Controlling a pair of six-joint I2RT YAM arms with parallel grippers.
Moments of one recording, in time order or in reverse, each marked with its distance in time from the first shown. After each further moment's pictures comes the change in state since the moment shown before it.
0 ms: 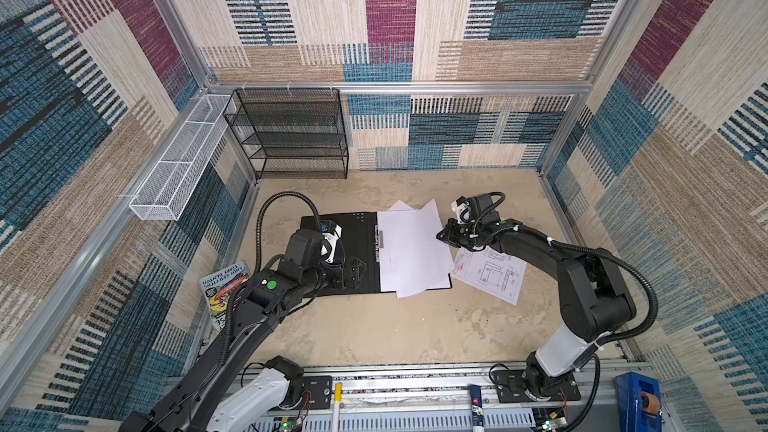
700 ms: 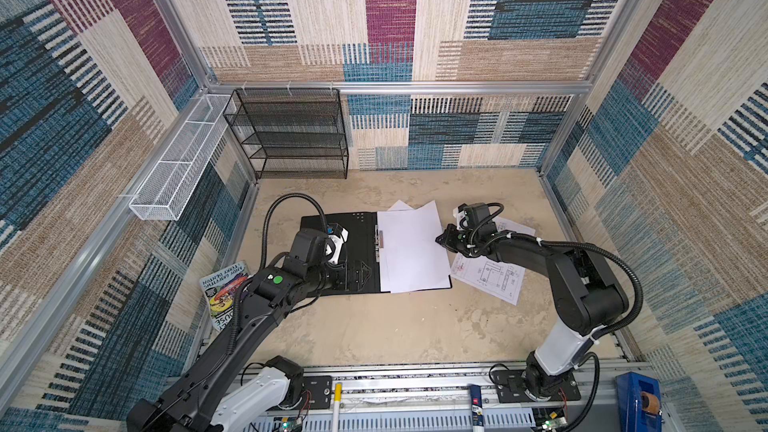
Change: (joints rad) left arm 0.009 0.042 -0.014 0.004 0.103 0.006; right arm 0.008 0.049 -0.097 0.214 0.040 0.122
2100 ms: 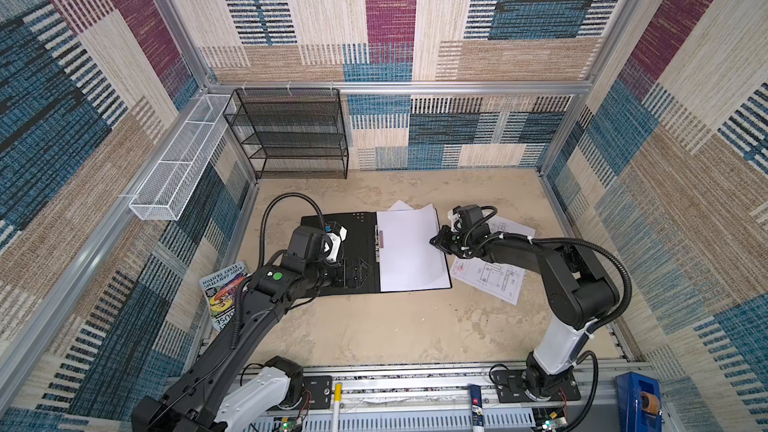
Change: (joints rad) left arm 0.050 0.022 -0.005 0.021 0.071 0.000; right arm 0.039 0.047 0.007 0.045 0.000 0.060
